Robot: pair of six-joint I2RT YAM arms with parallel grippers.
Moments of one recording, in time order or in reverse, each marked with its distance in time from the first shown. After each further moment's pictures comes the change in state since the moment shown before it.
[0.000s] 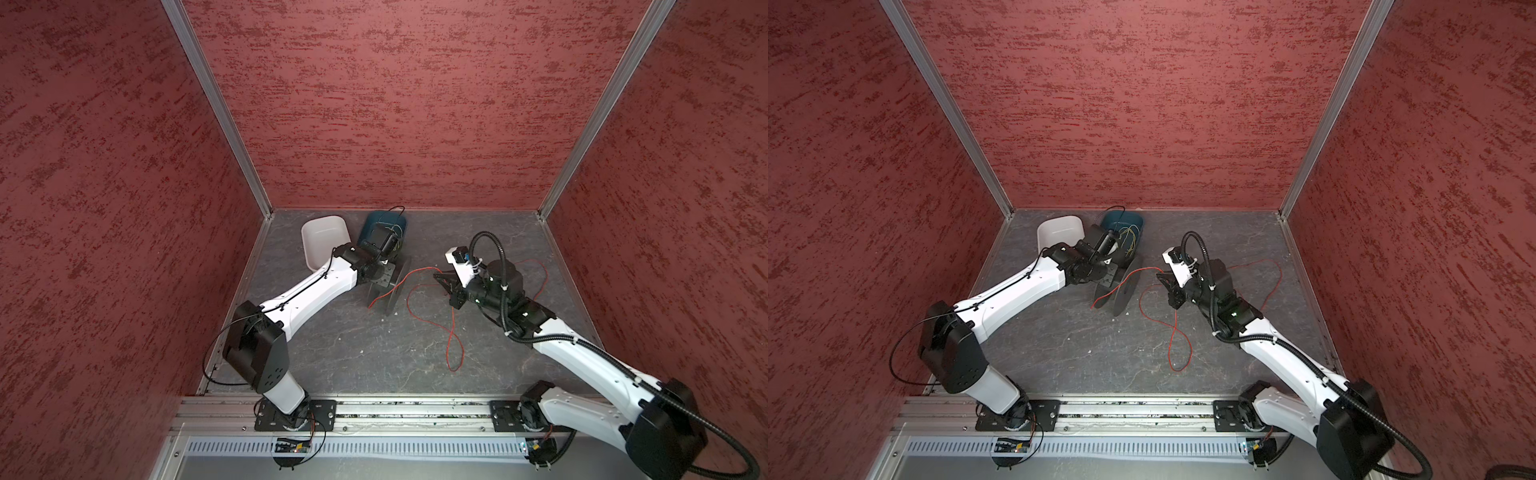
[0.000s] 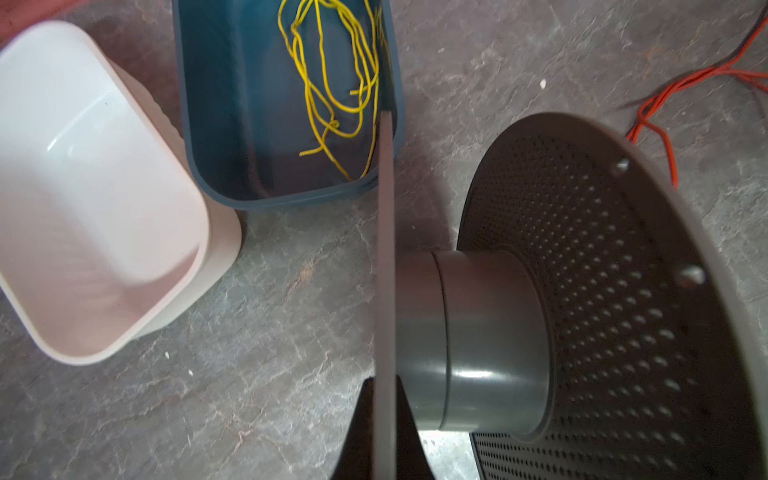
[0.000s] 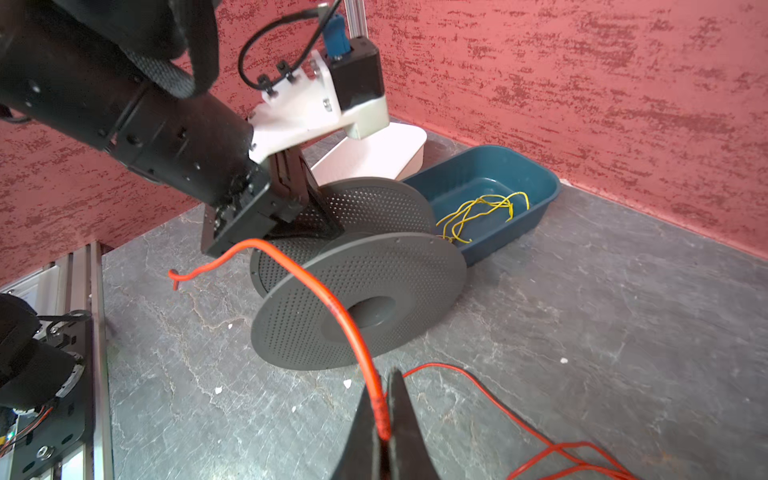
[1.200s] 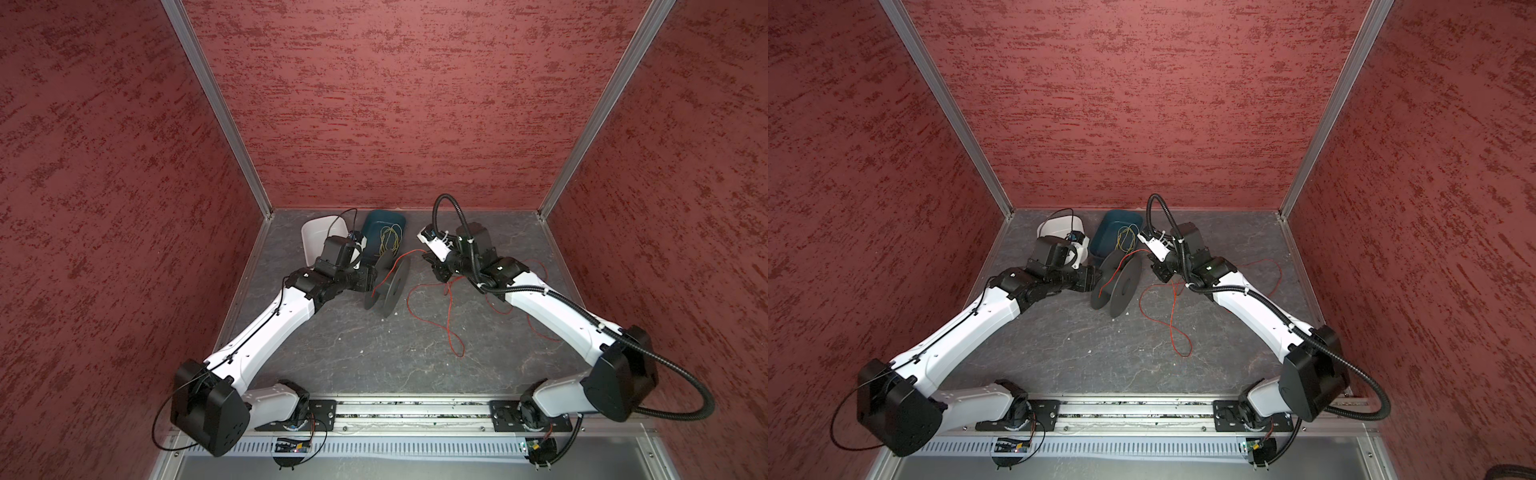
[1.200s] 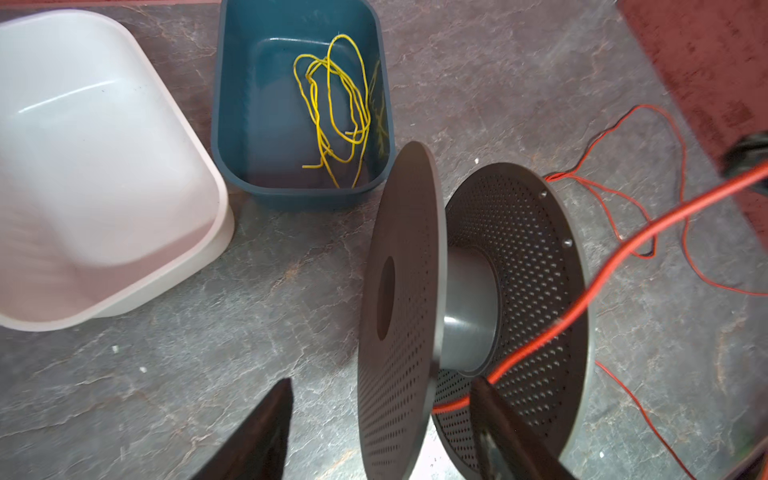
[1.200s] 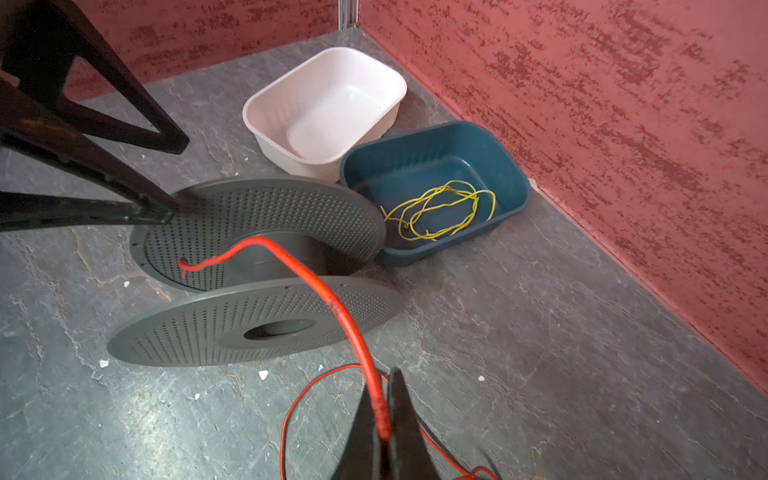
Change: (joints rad) left arm 0.163 -0.383 -0.356 0.241 0.283 -0.068; right arm 0.008 0.356 0.465 -0.369 0.100 -0.332
